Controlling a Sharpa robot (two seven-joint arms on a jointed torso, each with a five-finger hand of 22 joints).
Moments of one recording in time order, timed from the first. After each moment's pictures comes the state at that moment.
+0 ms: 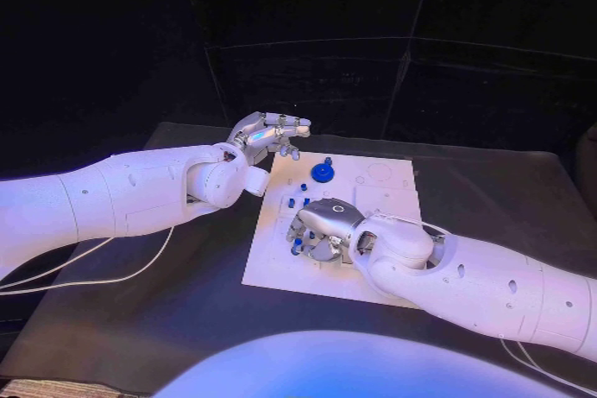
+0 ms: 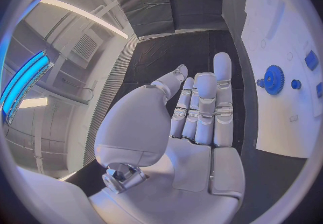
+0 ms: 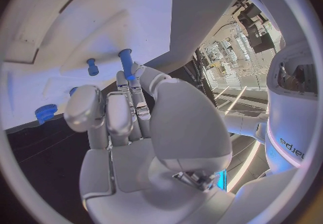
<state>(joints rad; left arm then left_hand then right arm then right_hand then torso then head) 1.18 -0.77 -0.14 1.35 0.06 -0.20 0.42 1.28 -0.02 0.35 -0.14 0.05 0.98 0.18 0.14 0.07 0.95 0.11 0.46 0.08 1.21 0.02 1.10 0.57 0.17 1.21 0.12 0.56 0.76 0.97 -0.50 -0.04 1.55 -1.74 -0.23 -0.13 1.41 -0.11 0.50 -0.06 0.08 1.07 0.17 0.07 0.06 1.21 0.09 0.11 0.07 1.47 -0.01 1.26 1.05 0.12 1.39 0.09 1.25 1.03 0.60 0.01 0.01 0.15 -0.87</state>
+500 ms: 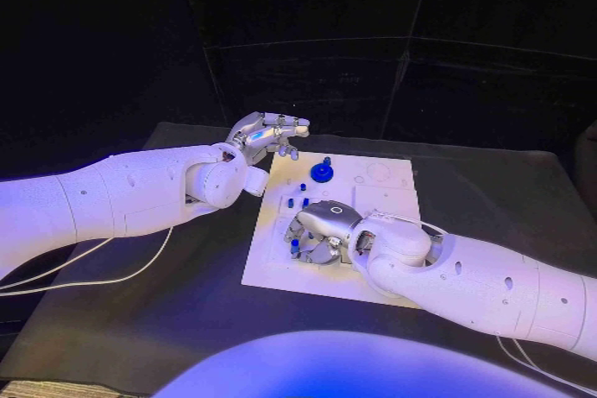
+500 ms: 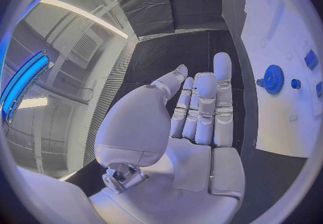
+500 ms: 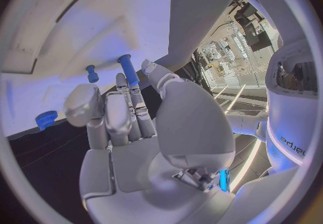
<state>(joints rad) 1.18 -0.77 -0.14 1.35 0.06 -0.20 0.42 1.28 -0.02 0.35 -0.14 0.05 0.98 0.18 0.15 0.07 0.95 0.11 0.46 0.08 1.21 0.02 1.10 0.57 0.17 1.21 0.12 0.56 0.76 0.96 -0.49 -0.05 1.54 -1.71 -0.20 -0.10 1.28 -0.16 0.39 0.01 0.13 1.01 0.18 0.07 0.07 1.13 0.11 0.07 0.06 1.46 0.01 1.26 1.04 0.12 1.38 0.11 1.23 1.00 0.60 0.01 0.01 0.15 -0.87</state>
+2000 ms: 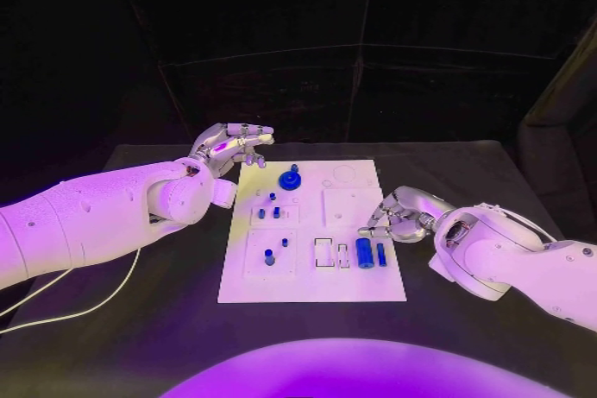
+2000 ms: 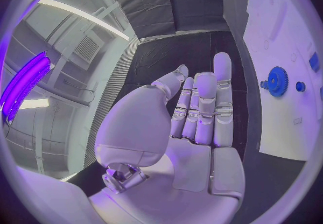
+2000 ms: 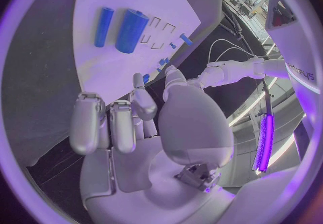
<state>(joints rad) 1.18 -0.79 -0.14 1.34 0.06 -0.20 0.43 1.29 -0.02 0.35 -0.14 0.05 0.98 0.18 0.15 0.07 0.95 0.11 0.47 0.08 1.21 0.02 1.10 0.56 0.17 1.21 0.12 0.56 0.76 1.00 -1.00 -0.03 1.80 -1.32 -0.36 -0.37 1.21 -0.10 -0.11 0.29 0.32 1.04 0.09 0.26 0.14 1.43 0.00 1.15 1.13 1.47 -0.06 1.48 1.31 0.08 1.46 0.03 1.39 1.25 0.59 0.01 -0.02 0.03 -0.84</state>
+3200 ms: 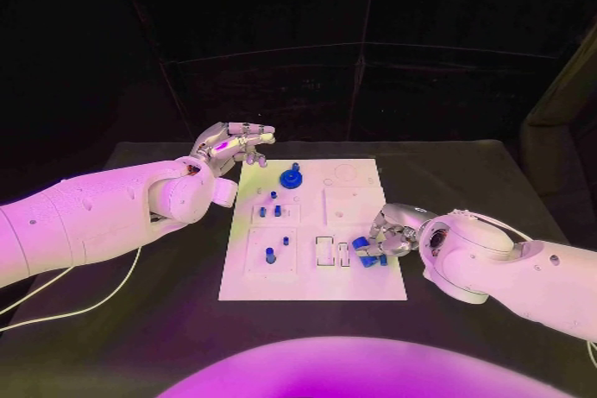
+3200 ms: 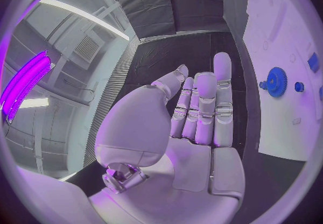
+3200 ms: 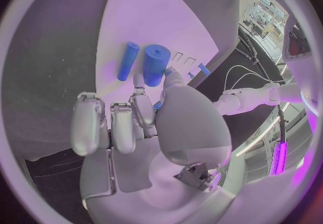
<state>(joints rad) 1.18 -0.79 -0.14 1.34 0.06 -0.19 0.43 1.29 -0.02 0.35 -0.14 0.05 0.98 0.18 0.16 0.07 0.95 0.11 0.47 0.08 1.21 0.02 1.10 0.56 0.17 1.21 0.12 0.56 0.76 0.97 -0.91 -0.03 1.75 -1.47 -0.19 -0.54 1.22 -0.08 -0.17 0.29 0.31 1.01 0.09 0.31 0.19 1.43 0.00 1.23 1.26 1.47 -0.06 1.50 1.31 0.07 1.46 0.04 1.41 1.28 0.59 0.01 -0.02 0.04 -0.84</state>
